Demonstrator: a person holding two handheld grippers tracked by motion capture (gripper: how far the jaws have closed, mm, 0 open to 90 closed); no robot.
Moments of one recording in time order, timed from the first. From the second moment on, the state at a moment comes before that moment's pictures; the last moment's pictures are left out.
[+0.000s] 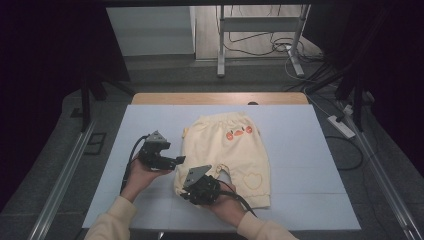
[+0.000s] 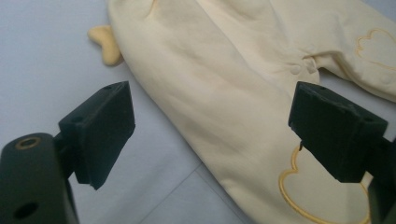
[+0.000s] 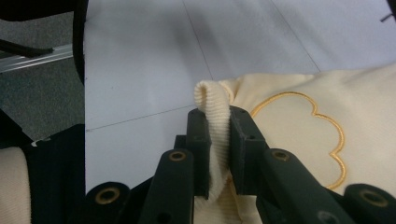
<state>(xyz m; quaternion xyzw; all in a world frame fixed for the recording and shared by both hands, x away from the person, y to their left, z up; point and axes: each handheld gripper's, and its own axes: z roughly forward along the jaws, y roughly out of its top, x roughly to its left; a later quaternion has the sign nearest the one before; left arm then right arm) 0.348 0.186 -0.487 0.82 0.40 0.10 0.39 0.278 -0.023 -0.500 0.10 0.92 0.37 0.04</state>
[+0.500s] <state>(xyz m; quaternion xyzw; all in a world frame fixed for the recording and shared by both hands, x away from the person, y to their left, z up) 0.370 0.180 -0.486 0.82 0.40 0.09 0.39 0.278 -0.023 -0.501 0.09 0.92 0.37 0.04</state>
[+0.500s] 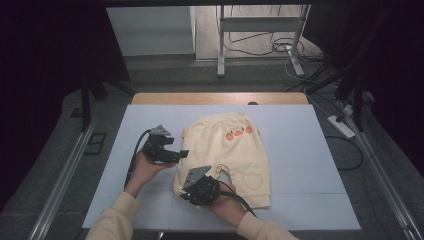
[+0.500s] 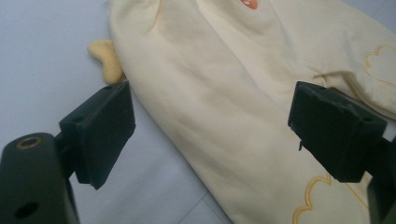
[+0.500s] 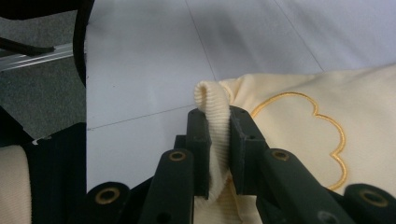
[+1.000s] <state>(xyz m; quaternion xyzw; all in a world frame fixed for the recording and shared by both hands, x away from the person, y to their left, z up) 0.391 0.171 -0.489 0.83 0.40 0.09 0.39 0.278 -0.023 -0.502 0.09 0.92 0.37 0.04</state>
